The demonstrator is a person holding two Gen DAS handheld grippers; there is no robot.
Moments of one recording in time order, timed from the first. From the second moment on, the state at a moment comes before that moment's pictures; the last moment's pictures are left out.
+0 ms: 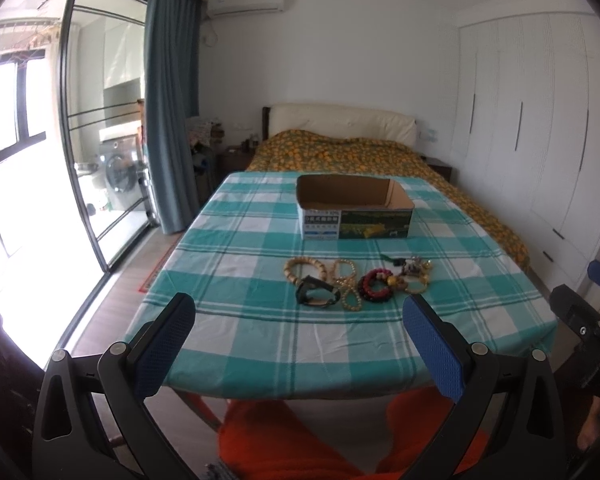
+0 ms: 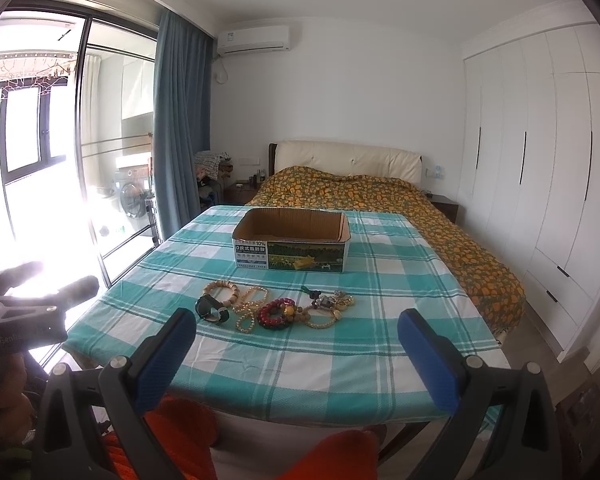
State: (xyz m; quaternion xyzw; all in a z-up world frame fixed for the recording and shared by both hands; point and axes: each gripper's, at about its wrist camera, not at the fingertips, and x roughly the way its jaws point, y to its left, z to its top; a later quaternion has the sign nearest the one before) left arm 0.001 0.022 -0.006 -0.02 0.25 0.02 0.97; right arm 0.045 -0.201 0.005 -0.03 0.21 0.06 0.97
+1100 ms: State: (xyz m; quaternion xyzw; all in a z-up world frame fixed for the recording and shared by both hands) left arm 0.061 0.025 -0.026 -0.03 0.32 0.01 0.95; right arm 0.105 -0.226 -0.004 -0.01 0.25 0.04 0.97
